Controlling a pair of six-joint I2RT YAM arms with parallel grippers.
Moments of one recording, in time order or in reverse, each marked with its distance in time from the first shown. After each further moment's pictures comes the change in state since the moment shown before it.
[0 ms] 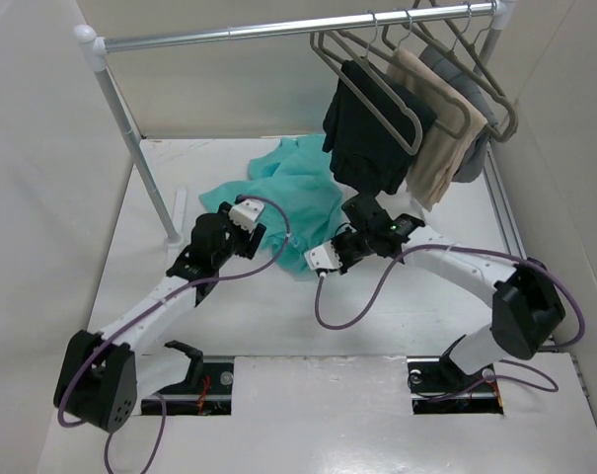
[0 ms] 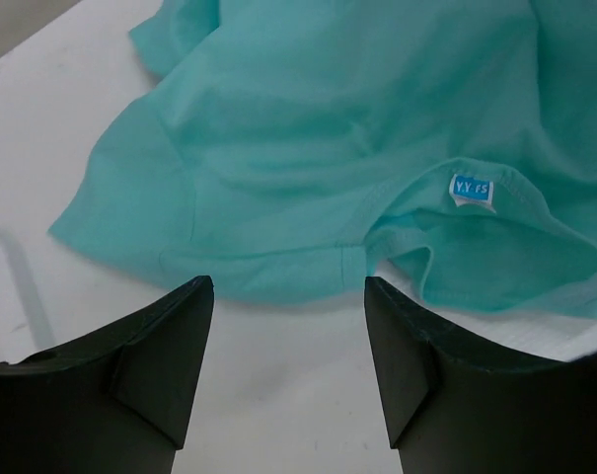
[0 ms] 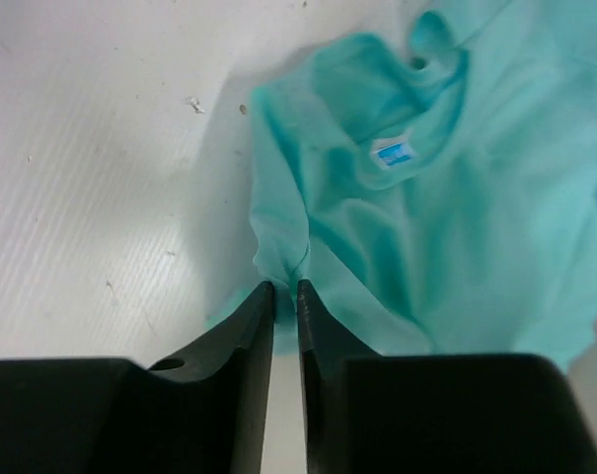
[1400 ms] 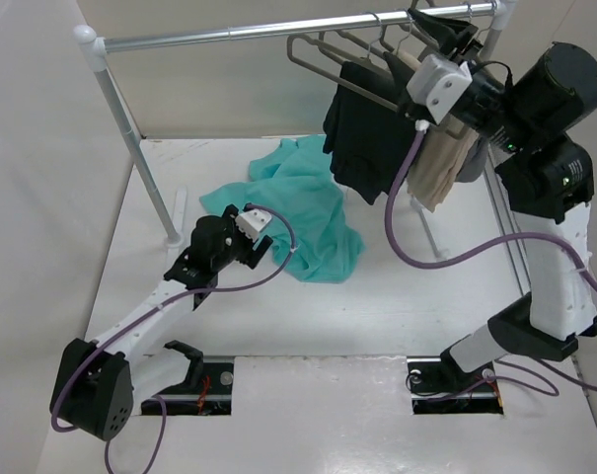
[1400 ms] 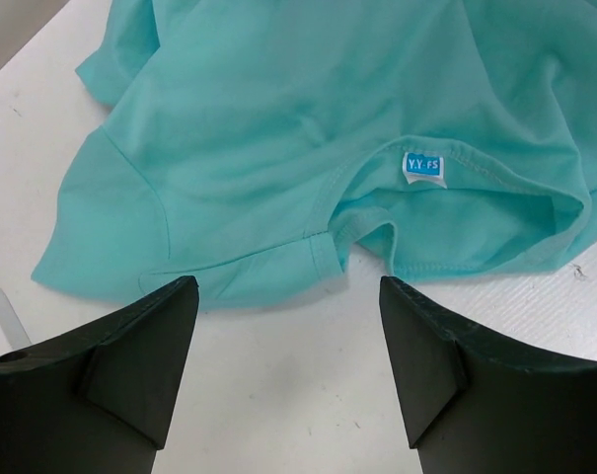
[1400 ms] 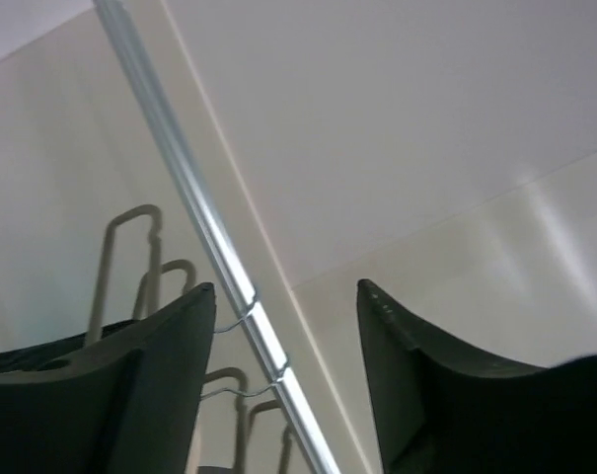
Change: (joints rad) left arm -0.024 0.003 0.039 -0.089 0.146 0.108; right arm -0.136 -0.005 1.349 -0.083 0.108 0.219
